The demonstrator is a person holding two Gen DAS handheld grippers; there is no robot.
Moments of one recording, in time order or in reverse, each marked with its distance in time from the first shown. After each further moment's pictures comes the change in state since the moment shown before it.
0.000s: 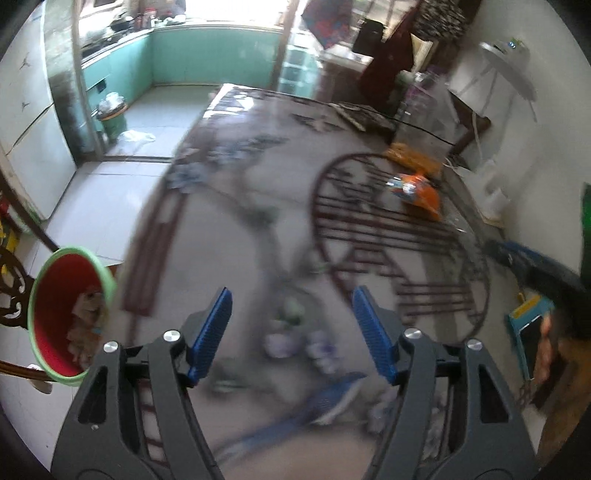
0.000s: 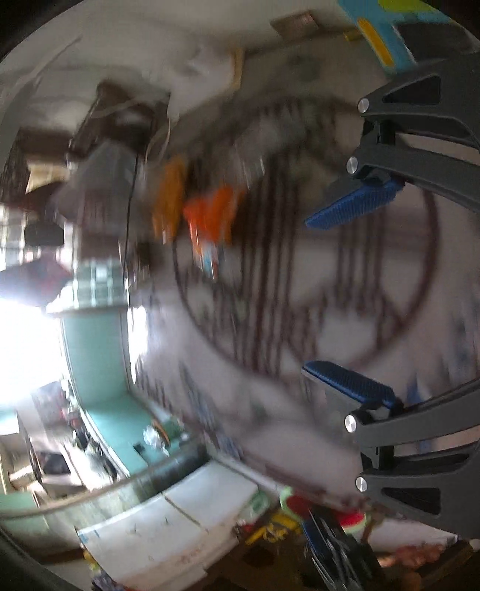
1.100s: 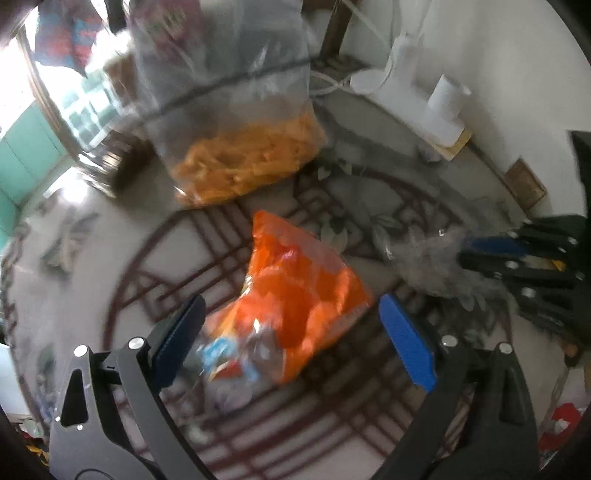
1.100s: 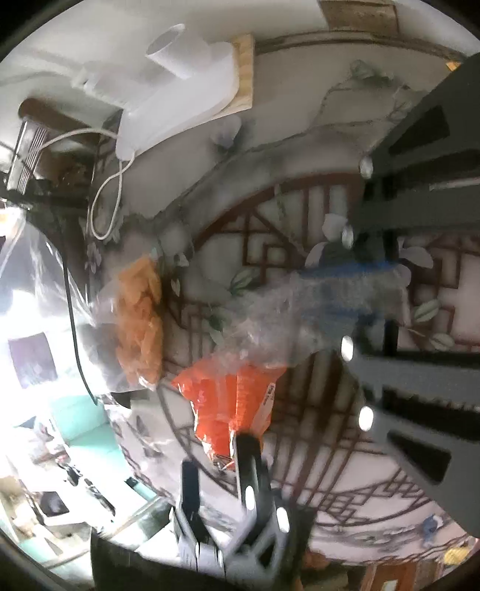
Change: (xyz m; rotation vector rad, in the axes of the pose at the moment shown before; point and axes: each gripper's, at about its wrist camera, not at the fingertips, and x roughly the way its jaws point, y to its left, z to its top) left arm 0.272 -0.246 0.152 0.640 0.246 -0.201; right arm 0.114 -0.179 0.035 0.085 0.132 0.063
